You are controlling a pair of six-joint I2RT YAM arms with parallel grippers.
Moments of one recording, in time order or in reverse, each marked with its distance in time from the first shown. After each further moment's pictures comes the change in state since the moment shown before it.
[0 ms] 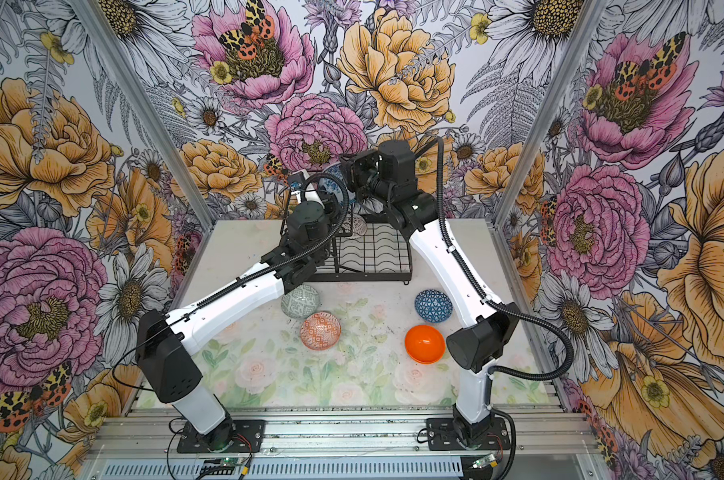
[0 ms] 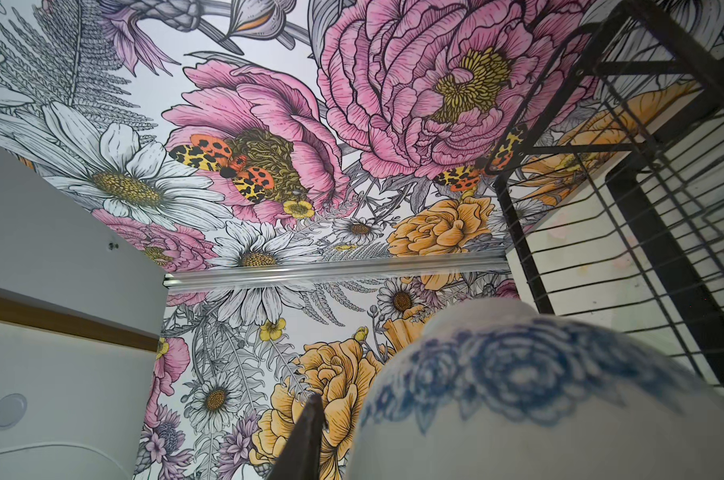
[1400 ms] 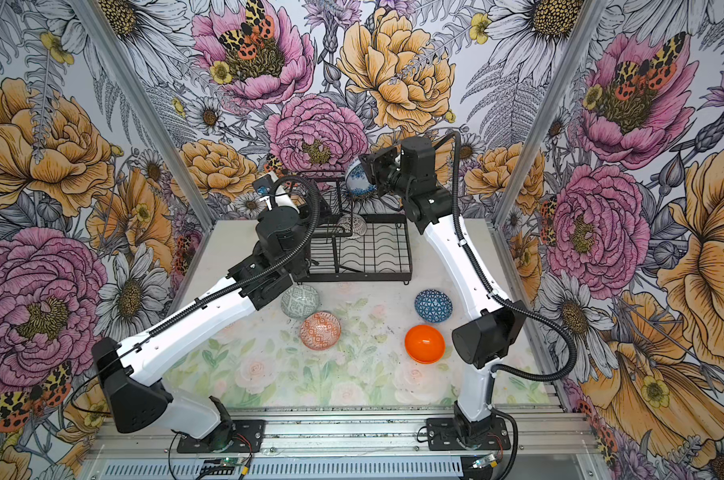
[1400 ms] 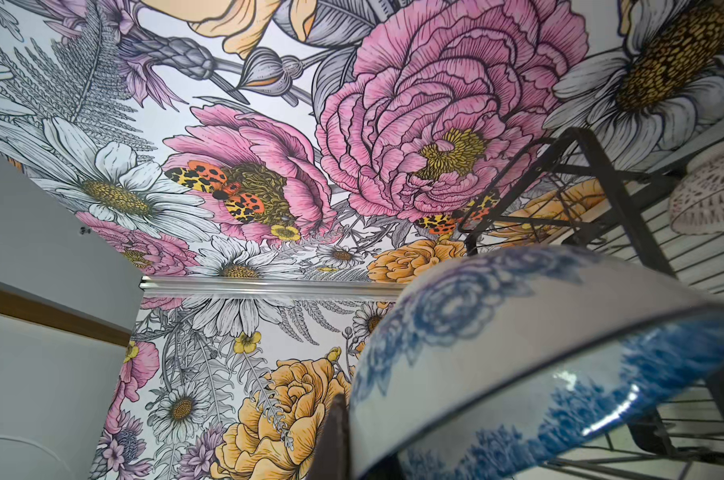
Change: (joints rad) left arm -0.049 -0.209 -0.055 -0.154 -0.169 -0.029; right arm -0.131 0.000 -0.039 0.023 -0.108 -0.151
